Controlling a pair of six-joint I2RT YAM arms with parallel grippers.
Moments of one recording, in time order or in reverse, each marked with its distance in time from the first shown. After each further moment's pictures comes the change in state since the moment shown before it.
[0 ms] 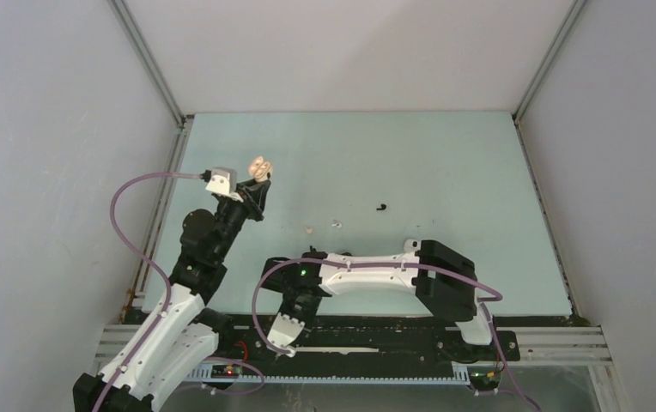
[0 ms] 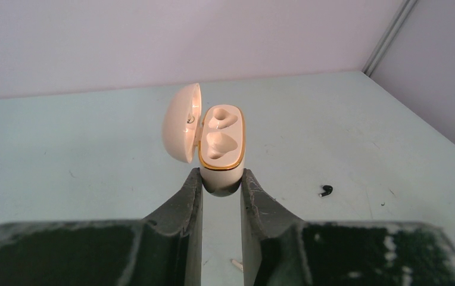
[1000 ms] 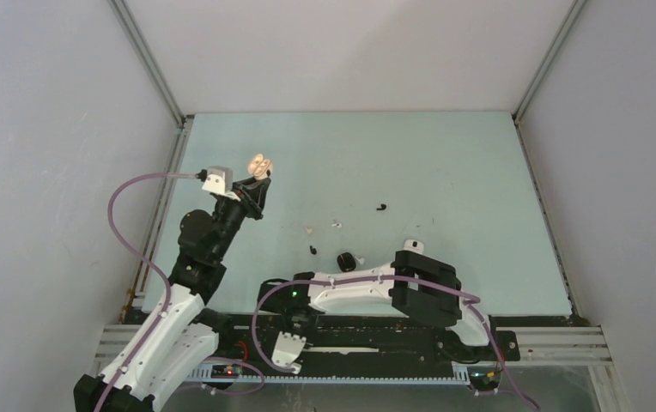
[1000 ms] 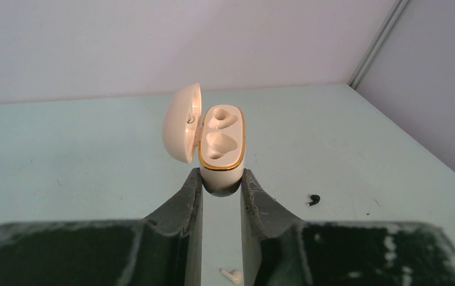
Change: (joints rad) left arm 0.014 -0.002 0.000 0.034 0.027 -0.045; right arm 0.070 0.110 -0.031 0.067 0.047 -0.076
